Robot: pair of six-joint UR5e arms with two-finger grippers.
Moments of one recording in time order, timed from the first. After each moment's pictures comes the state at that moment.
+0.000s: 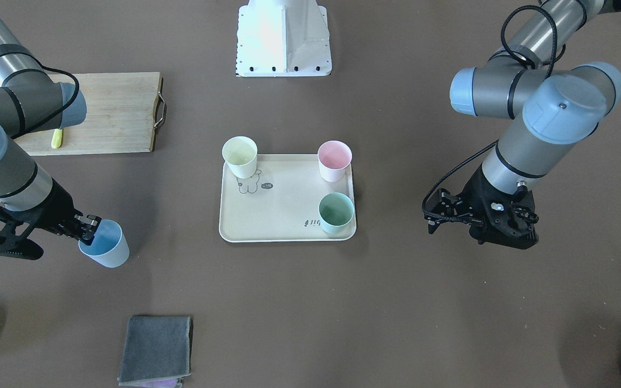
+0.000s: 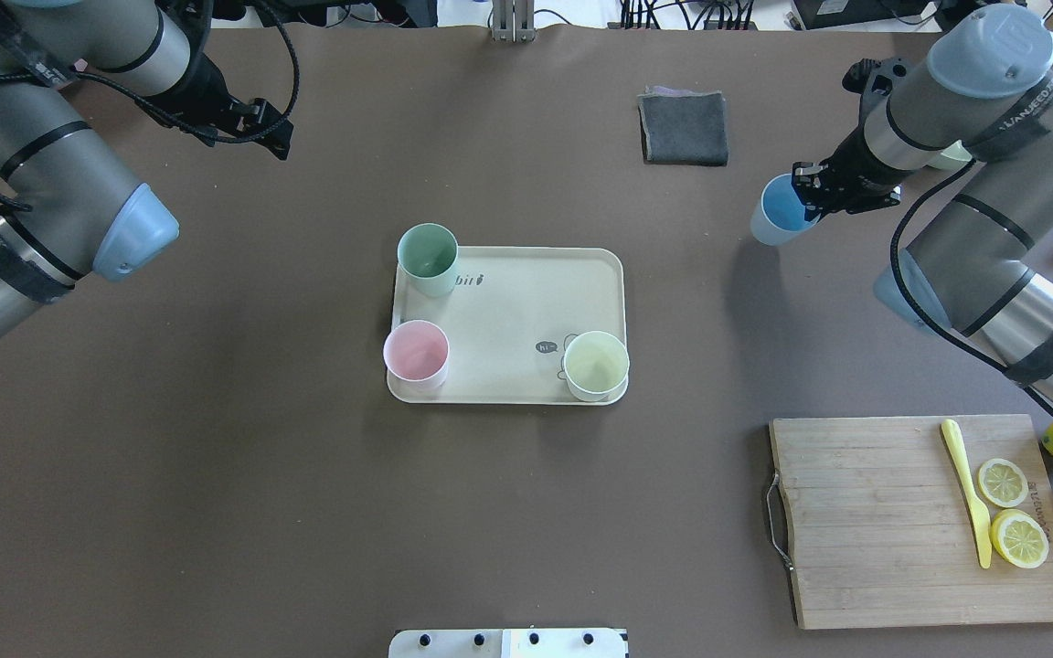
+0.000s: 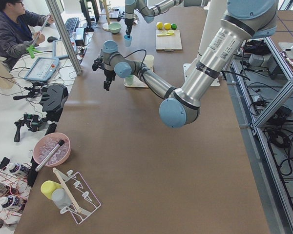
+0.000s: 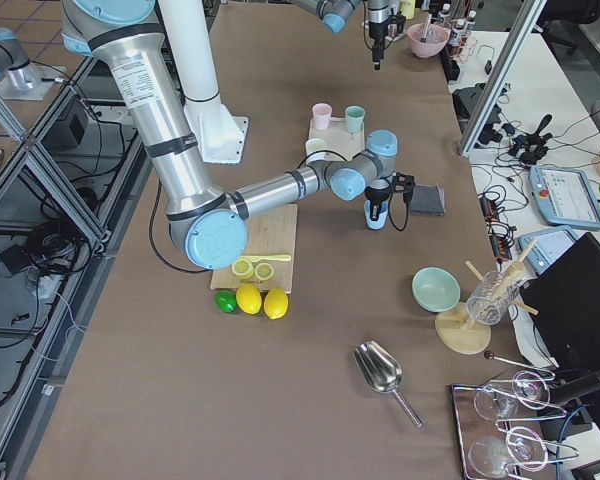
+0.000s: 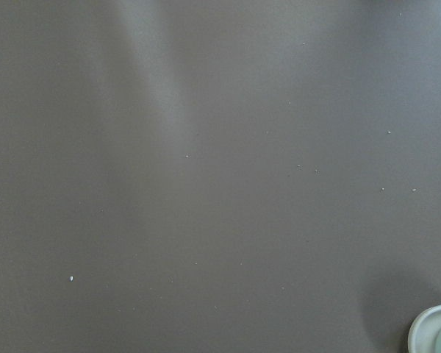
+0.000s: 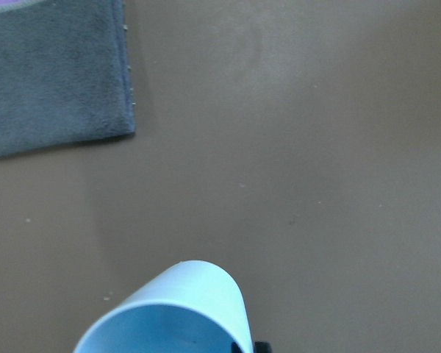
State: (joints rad) left arm -0.98 -2.16 -1.53 -1.80 -2.11 -0.67; right arm 0.96 -1.16 1.58 -1.35 2.12 1.05
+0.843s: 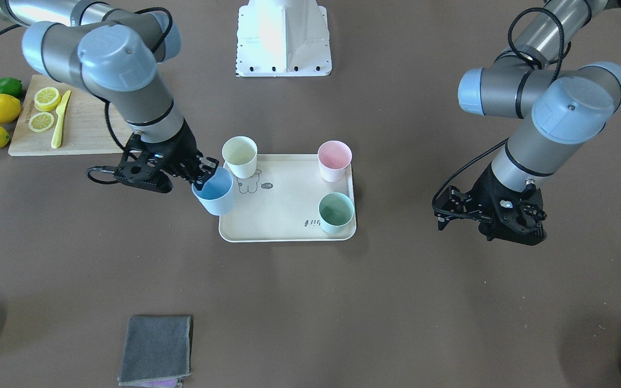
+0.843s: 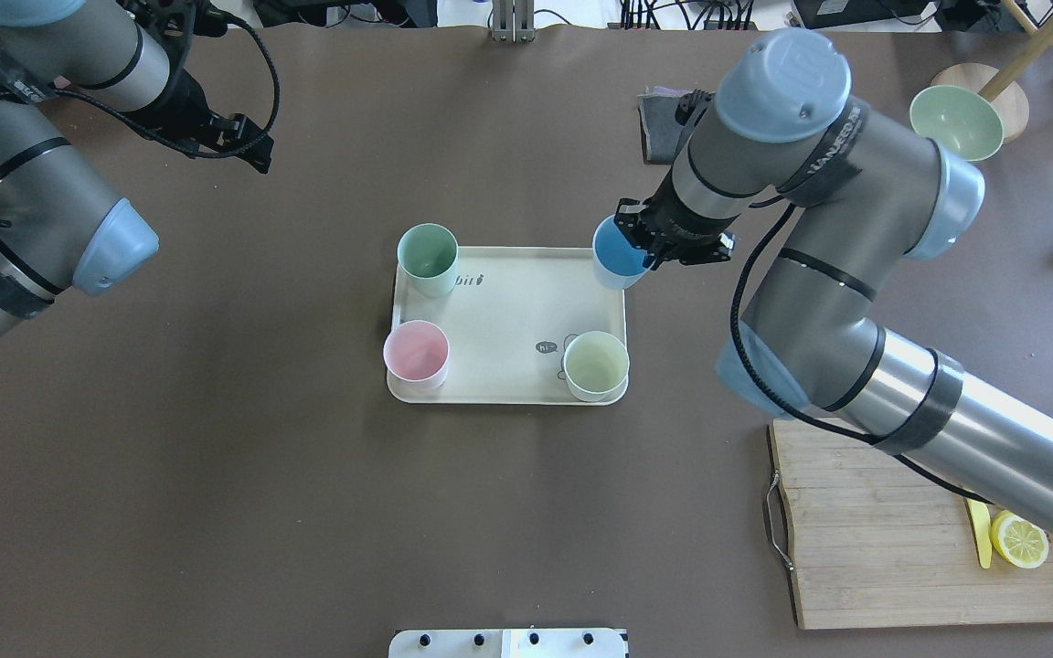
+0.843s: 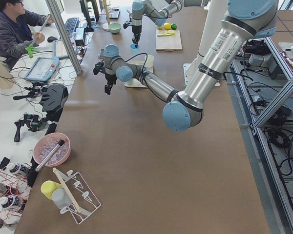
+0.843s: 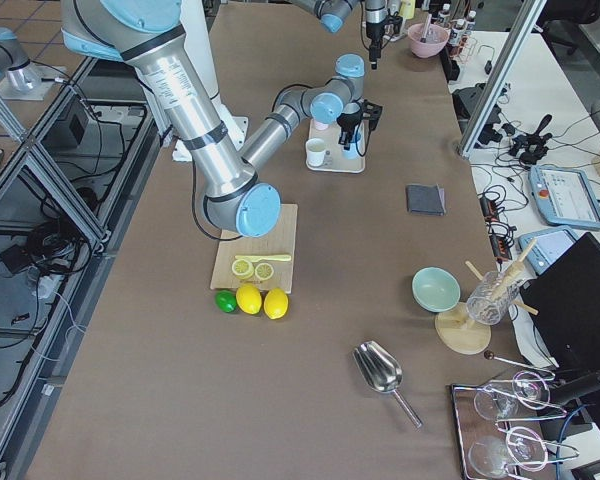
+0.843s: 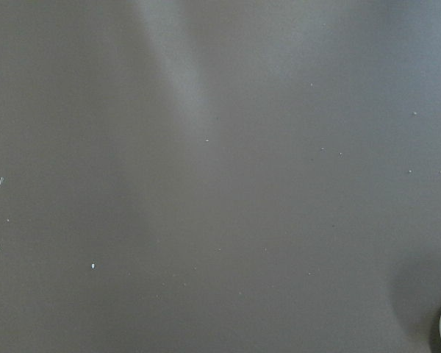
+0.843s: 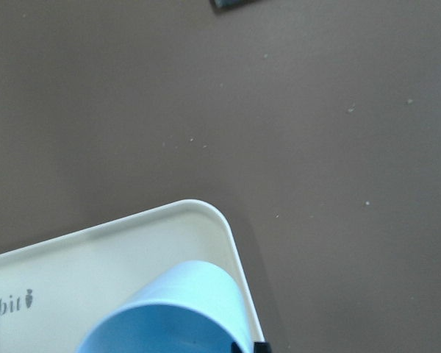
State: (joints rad) left arm -0.98 -2.10 -1.55 -1.81 -2.11 -0.65; right arm 0.71 -0.95 1.72 -1.56 2.01 1.40
